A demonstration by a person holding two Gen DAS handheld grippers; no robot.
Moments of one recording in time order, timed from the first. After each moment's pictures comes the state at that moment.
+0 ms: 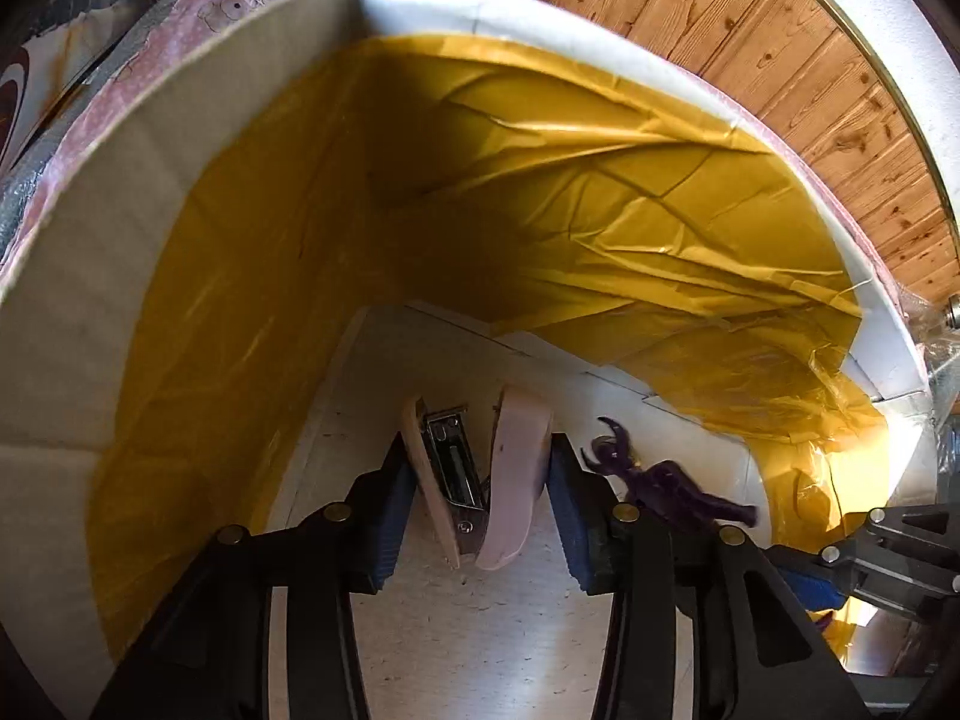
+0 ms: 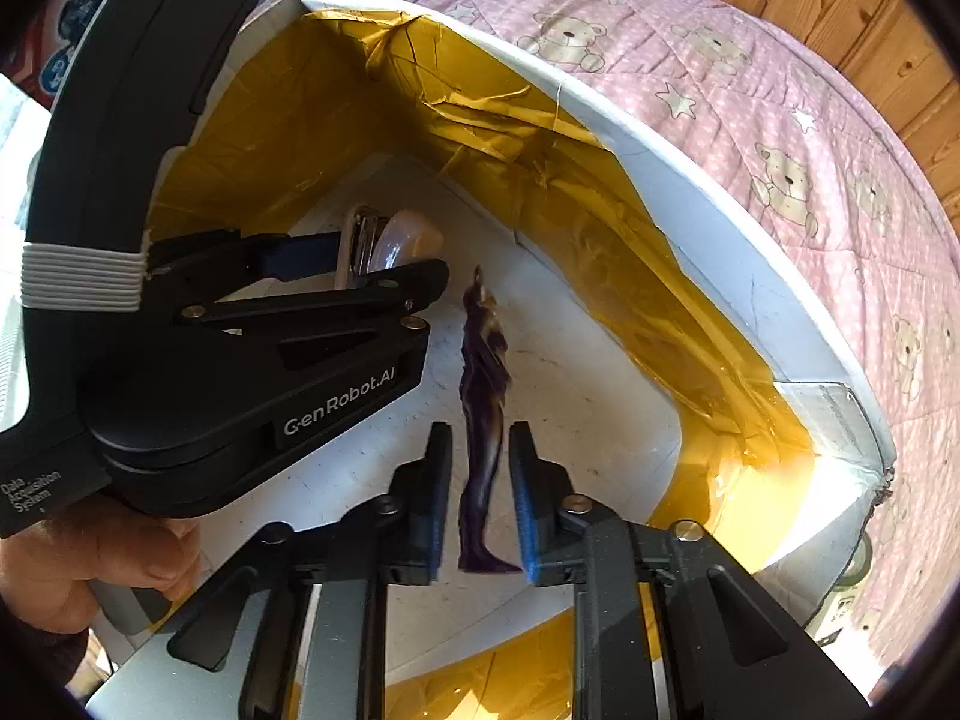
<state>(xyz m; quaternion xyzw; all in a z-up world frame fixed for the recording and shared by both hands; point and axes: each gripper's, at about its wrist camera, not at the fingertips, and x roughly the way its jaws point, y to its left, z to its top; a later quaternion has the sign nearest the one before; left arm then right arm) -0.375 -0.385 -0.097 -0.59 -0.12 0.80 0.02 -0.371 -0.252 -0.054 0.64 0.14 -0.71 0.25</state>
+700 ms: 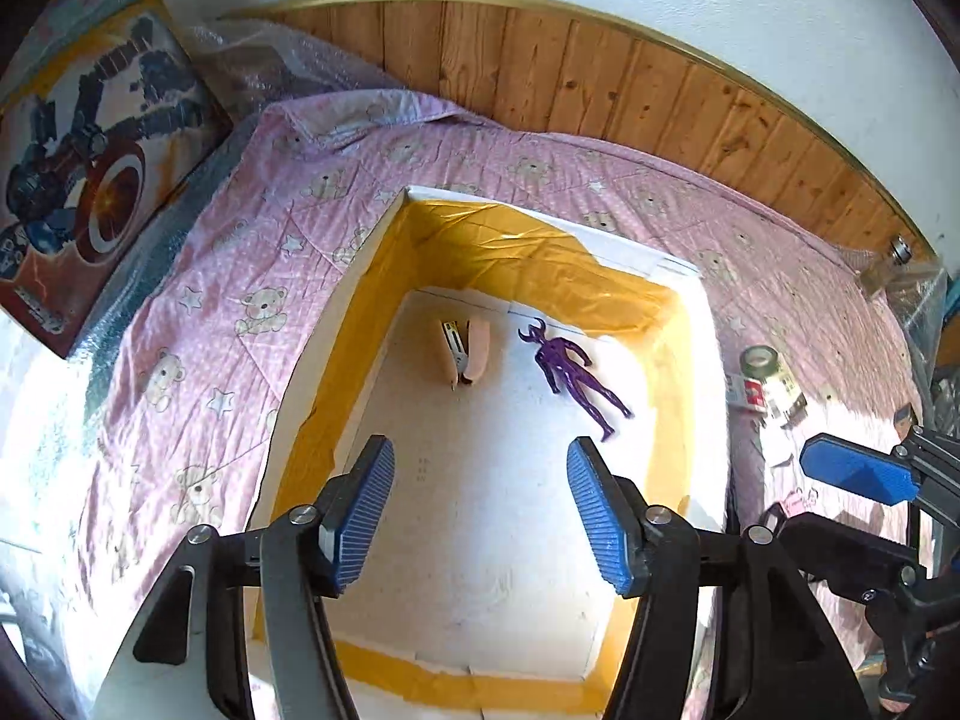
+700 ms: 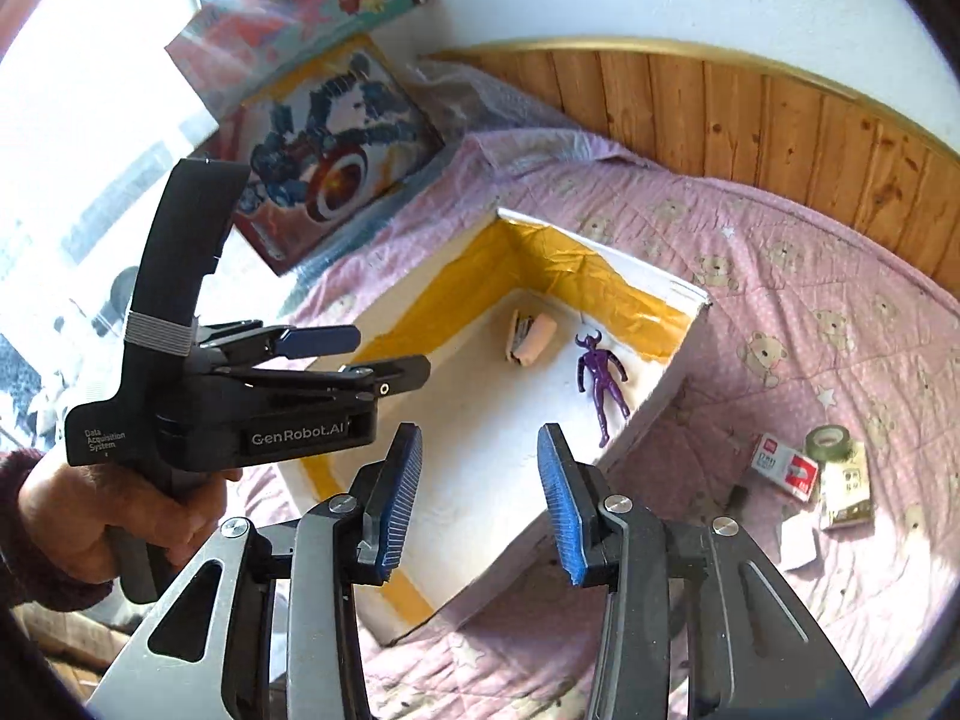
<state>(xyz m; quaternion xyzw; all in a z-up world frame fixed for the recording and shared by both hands) -0.196 -0.345 0.055 -0.49 -0.04 0.87 0.02 -0.162 -0.165 0.091 0.41 -0.02 -0.85 0.32</state>
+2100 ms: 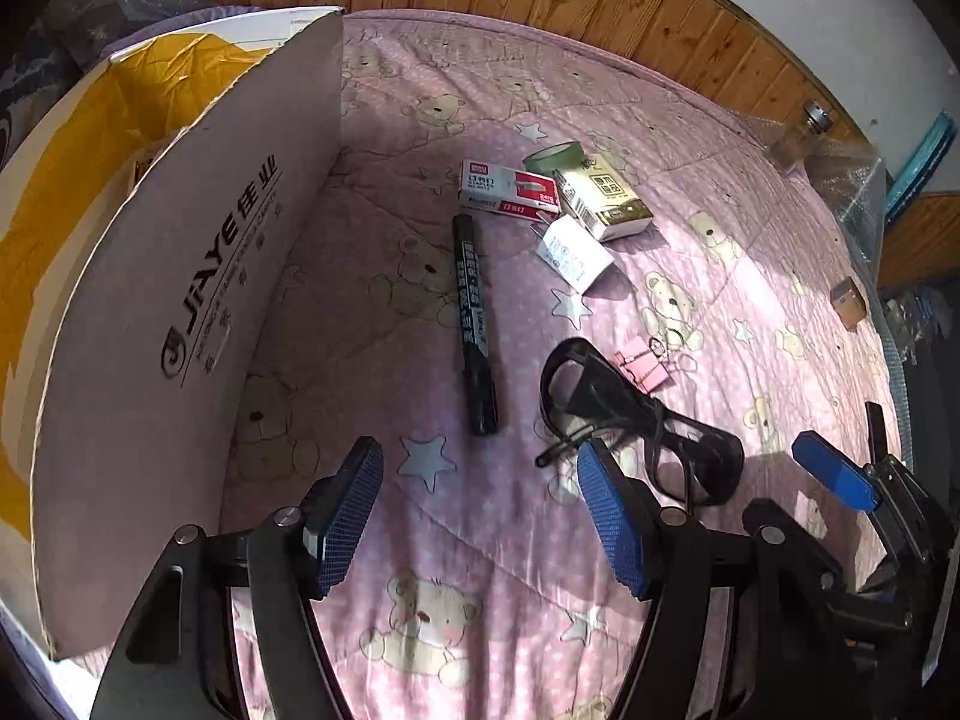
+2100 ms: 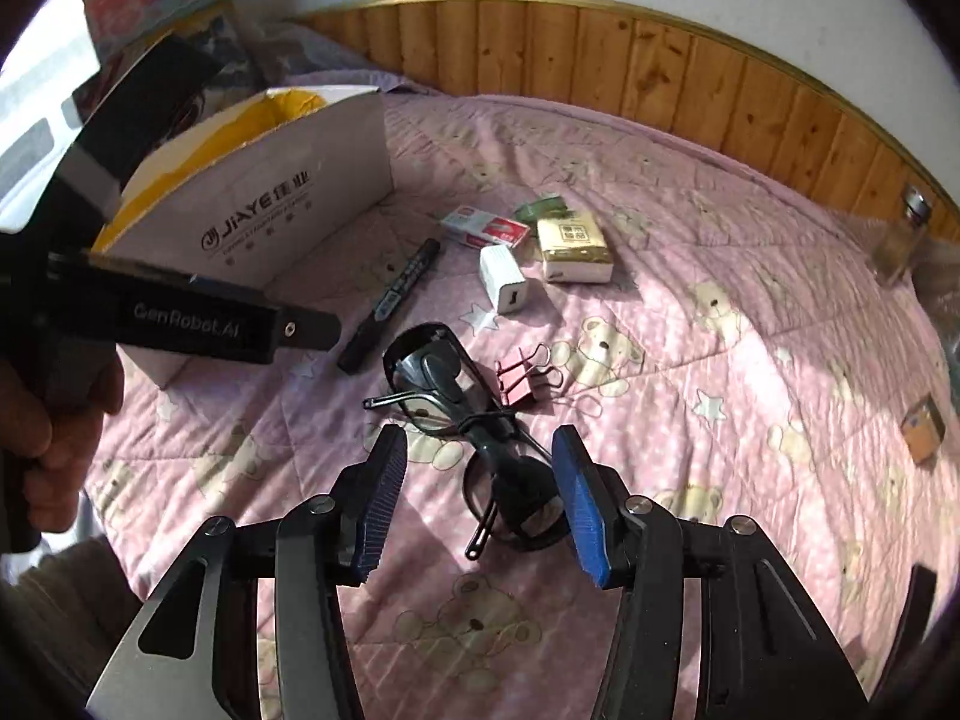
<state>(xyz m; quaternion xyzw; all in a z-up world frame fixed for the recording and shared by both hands) -0.160 -0.130 -0.050 -0.55 -0.06 0.82 0.11 -0.095 0.015 -0.035 0.44 0.12 -0.88 0.16</state>
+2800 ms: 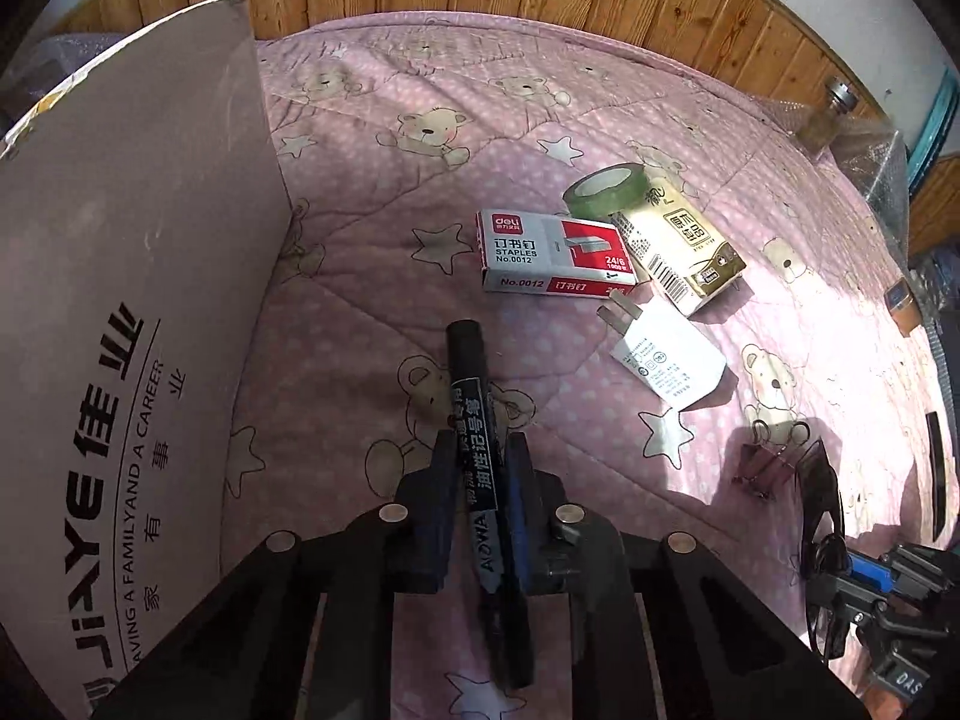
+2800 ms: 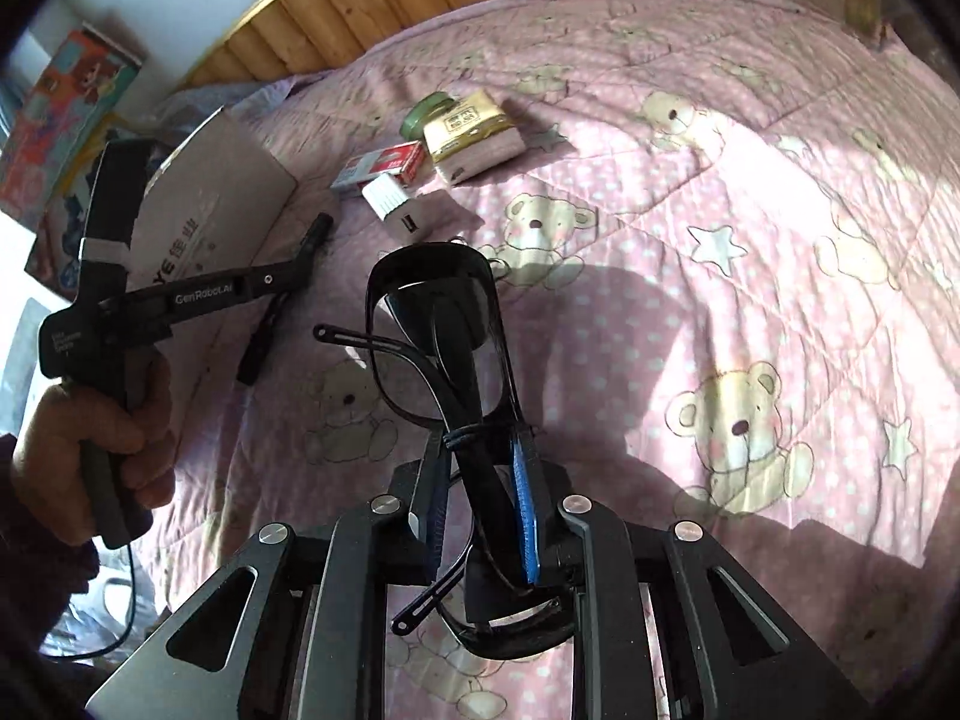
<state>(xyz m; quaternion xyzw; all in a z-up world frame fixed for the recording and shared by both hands) -0.232 -0.126 -0.092 -0.54 -0.01 0.83 0.13 -0.112 0.104 -0.086 0.52 -0.15 -0.83 0.11</state>
